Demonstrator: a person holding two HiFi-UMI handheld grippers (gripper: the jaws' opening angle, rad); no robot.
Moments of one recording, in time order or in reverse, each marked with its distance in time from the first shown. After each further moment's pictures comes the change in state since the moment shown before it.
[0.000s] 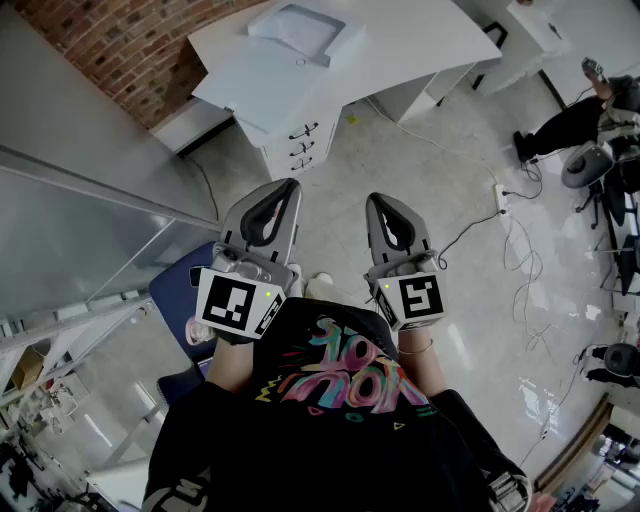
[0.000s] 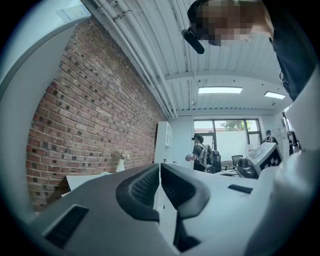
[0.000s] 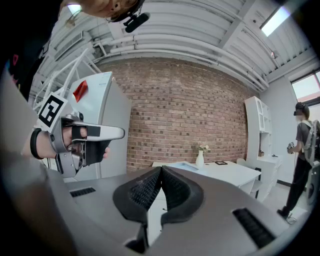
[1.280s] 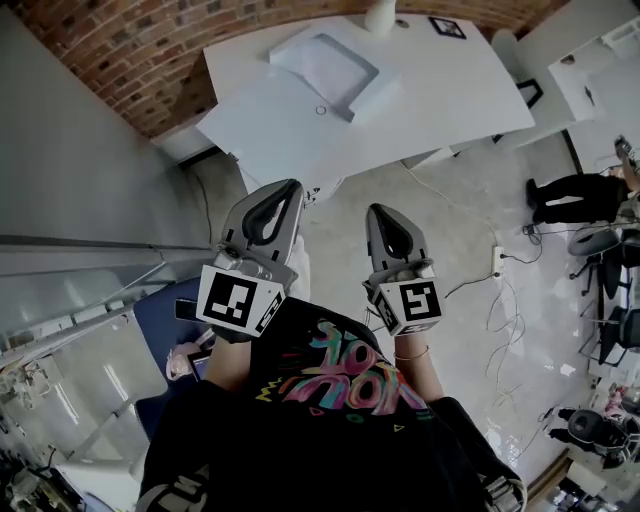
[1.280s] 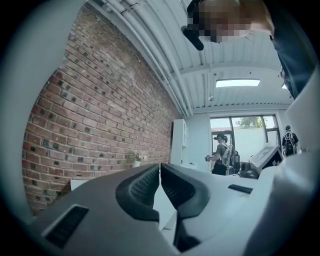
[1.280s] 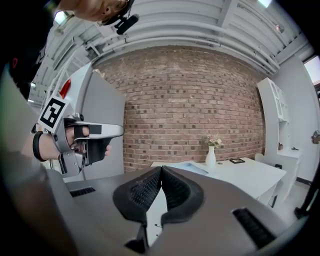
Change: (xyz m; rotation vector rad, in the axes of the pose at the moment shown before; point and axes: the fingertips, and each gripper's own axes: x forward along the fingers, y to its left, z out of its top) left arm 0.162 0.141 -0.016 -0.018 -0.011 0.140; right arm 0.196 -0.100 -0.025 0.037 0.089 0.126
